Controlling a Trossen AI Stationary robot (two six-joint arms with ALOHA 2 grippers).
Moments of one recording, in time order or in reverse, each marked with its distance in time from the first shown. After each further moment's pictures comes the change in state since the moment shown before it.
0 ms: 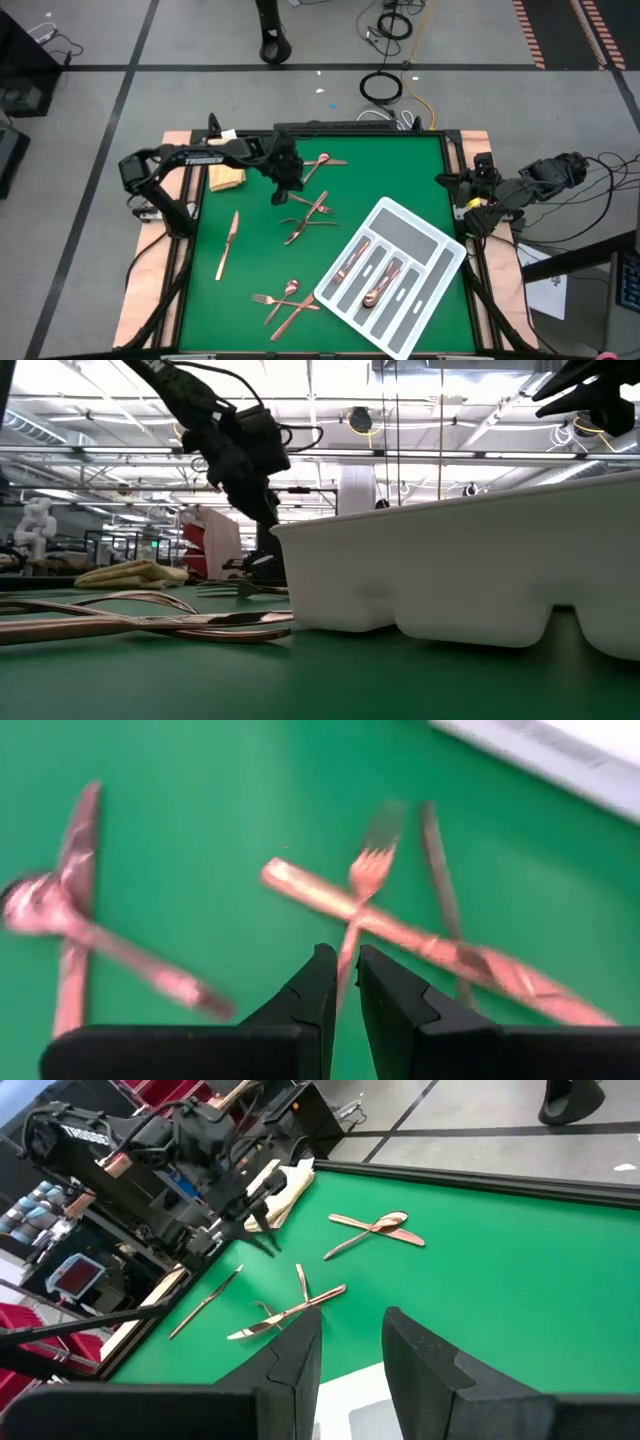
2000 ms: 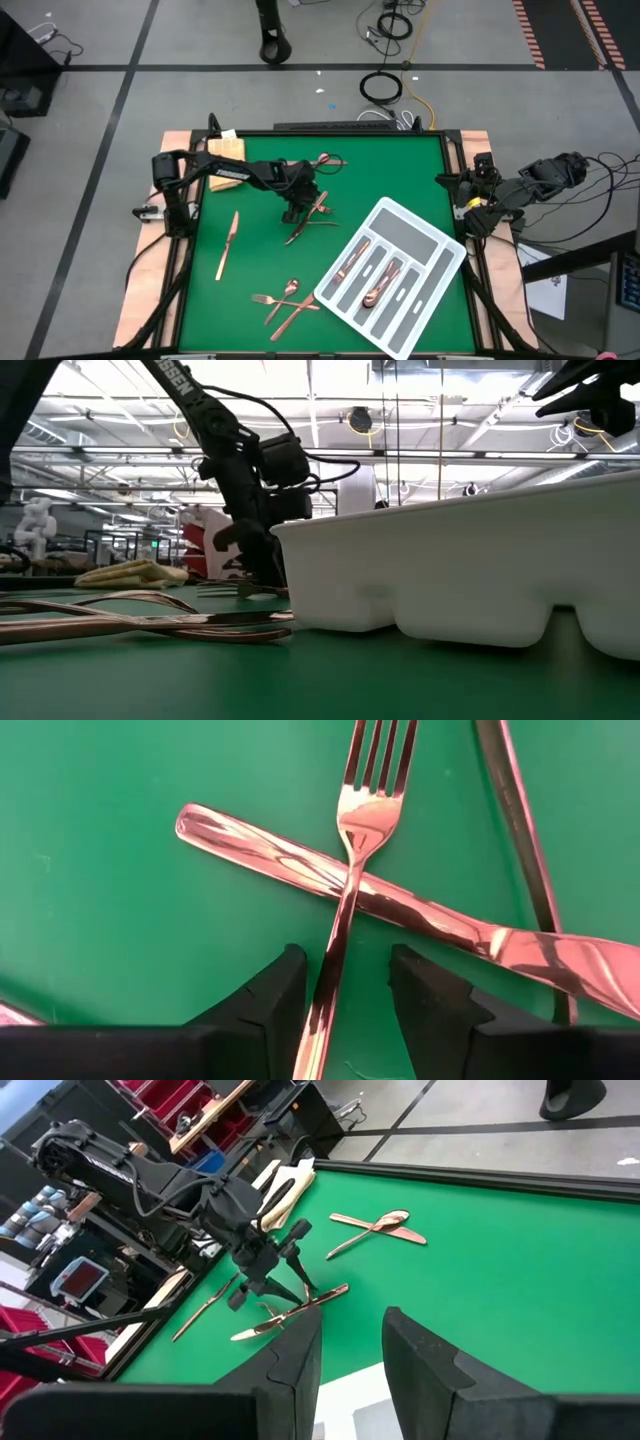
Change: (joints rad) left arm -0.157 0.245 0.013 0.105 -0.281 0.022; right arm 0.000 0.000 0.000 0.002 -0.003 0.016
